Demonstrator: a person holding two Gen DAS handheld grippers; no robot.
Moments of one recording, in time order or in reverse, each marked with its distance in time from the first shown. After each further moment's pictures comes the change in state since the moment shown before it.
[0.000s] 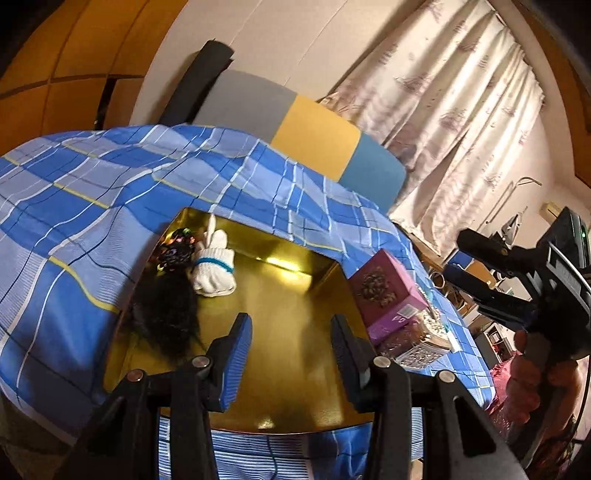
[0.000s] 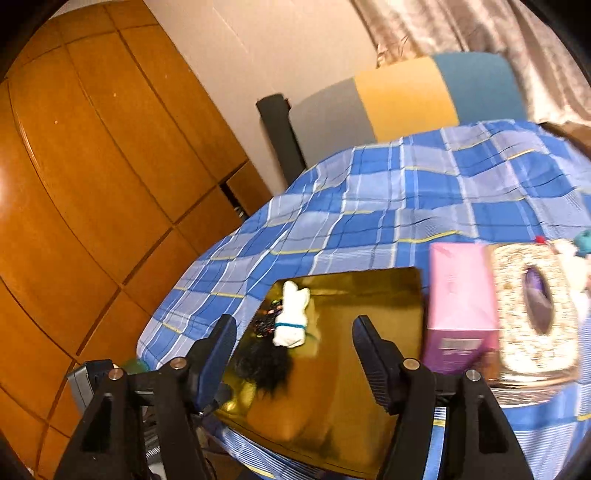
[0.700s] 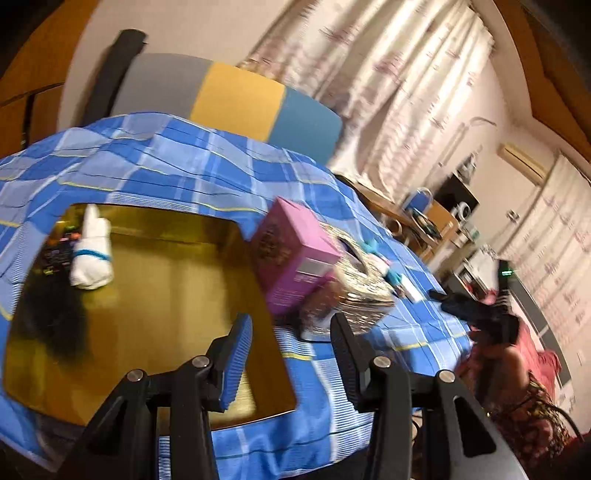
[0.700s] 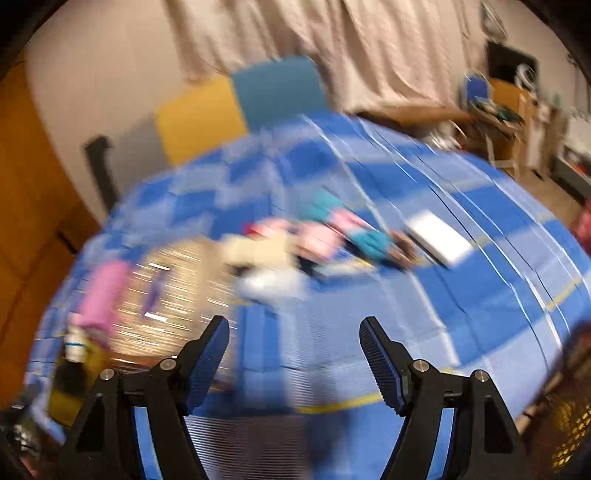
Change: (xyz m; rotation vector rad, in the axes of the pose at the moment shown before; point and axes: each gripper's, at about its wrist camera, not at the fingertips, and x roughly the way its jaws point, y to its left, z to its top) left arm 0.046 -0.111 -0.020 0.190 0.163 -0.156; right arm -0.127 -0.274 -0.042 0.250 0.034 -0.611
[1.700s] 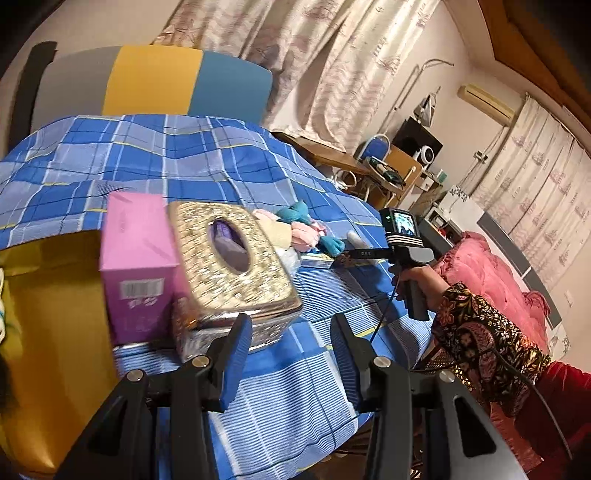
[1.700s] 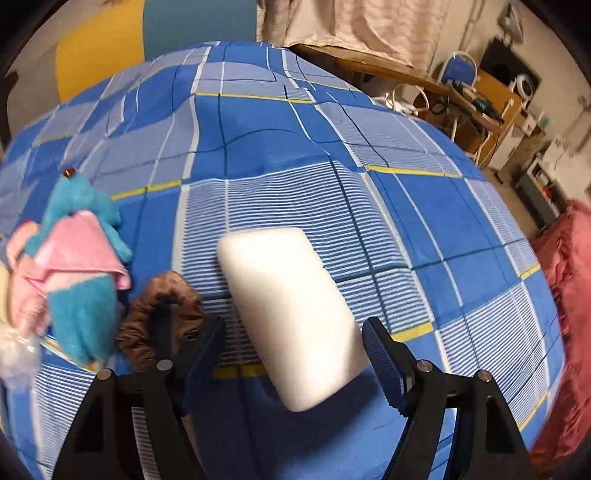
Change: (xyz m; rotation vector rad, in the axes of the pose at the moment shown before) left arm 0.088 -0.125 0.022 0.166 0.159 -0.107; right arm 0.152 -0.143 0.110 -0.158 0.169 -0.303
